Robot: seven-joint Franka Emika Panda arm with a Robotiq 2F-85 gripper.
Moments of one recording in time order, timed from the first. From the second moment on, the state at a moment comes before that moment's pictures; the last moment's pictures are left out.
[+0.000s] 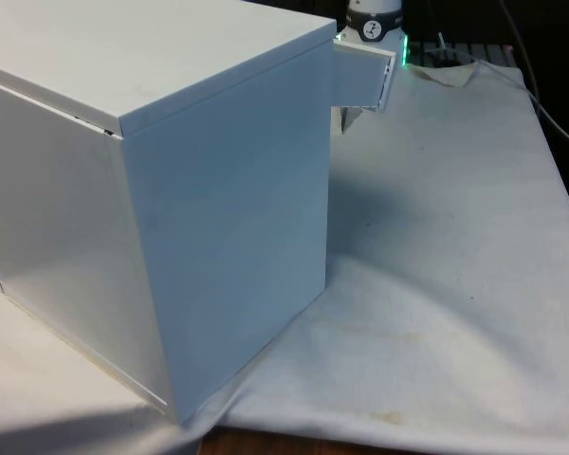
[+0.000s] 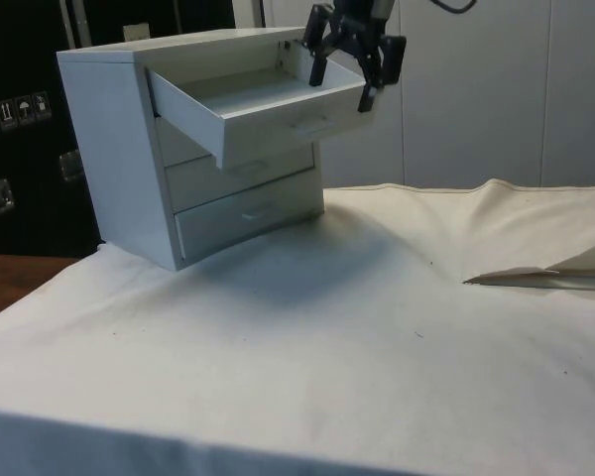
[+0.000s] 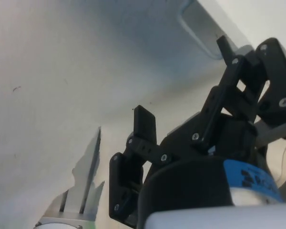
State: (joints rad) arm 0.34 -0.51 -0.51 -2.71 -0.52 2.58 -0.88
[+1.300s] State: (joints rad) arm 0.34 -0.54 -0.49 -2.86 -0.52 2.66 -0.85
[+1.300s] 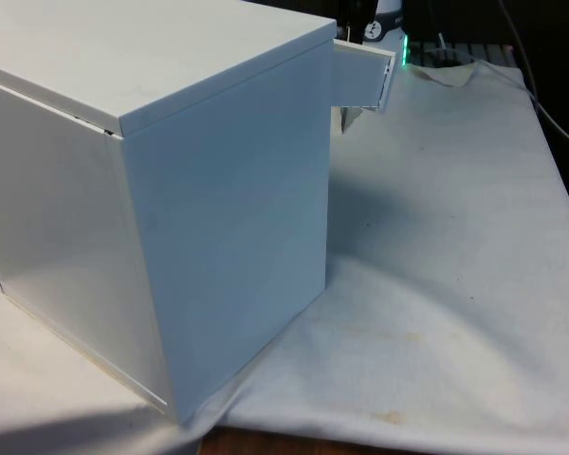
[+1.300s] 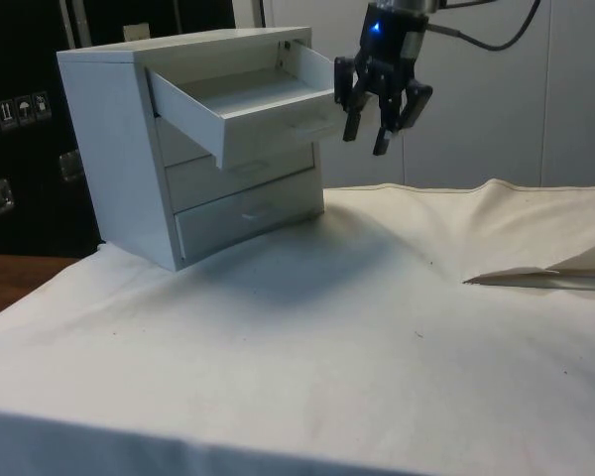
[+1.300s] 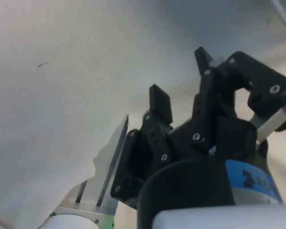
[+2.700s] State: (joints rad) arm 0.34 -0.43 -0.52 -2.75 -0.52 2.66 -0.92
